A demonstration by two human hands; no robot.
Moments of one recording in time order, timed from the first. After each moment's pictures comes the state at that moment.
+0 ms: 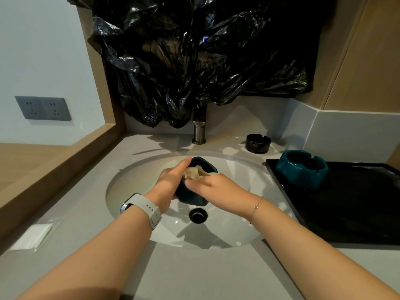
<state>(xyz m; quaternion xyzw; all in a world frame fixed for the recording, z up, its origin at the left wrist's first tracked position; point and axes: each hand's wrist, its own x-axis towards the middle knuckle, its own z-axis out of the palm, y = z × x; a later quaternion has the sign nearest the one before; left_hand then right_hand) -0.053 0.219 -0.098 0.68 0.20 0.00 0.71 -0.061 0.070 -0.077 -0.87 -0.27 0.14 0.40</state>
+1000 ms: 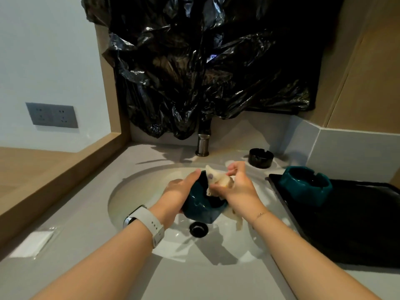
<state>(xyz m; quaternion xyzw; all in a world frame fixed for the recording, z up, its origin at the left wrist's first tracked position) -0.058 0.206 -0.091 0.71 0.21 0.01 0.67 -0.027 0.056 -0.085 -0.86 -0.09 -0.03 0.50</state>
